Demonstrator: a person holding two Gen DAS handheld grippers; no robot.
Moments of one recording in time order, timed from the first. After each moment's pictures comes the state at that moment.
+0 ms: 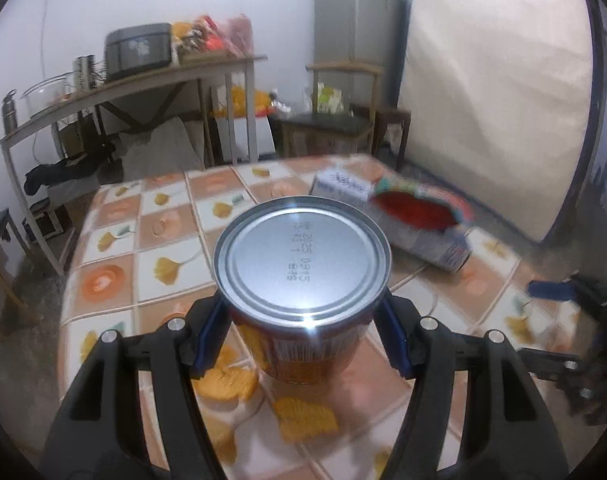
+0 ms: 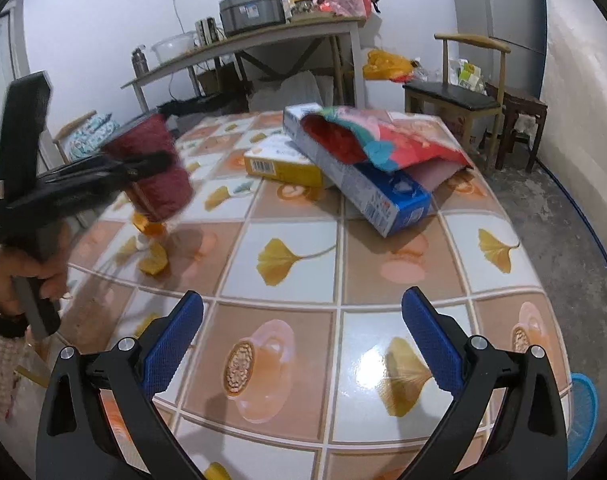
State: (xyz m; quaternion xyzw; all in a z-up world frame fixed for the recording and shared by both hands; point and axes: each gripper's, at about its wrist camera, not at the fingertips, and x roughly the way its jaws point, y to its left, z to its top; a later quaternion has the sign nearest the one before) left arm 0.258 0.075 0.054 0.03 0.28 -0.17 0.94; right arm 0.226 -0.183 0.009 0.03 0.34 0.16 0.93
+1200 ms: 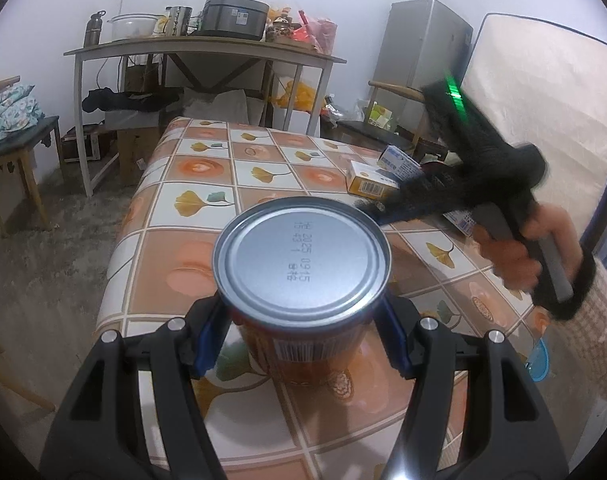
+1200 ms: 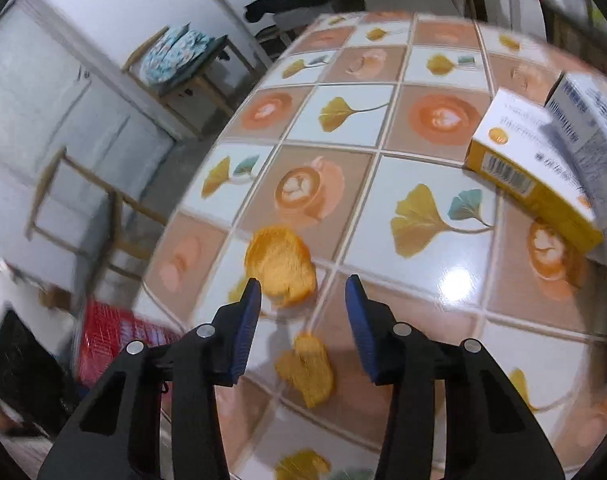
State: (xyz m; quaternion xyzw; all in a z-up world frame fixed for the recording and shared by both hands) left arm 0.151 0.190 0.001 -0.08 0.29 -0.11 0.95; right arm 0.351 -0.012 -0.003 -0.02 0.52 0.35 0.78
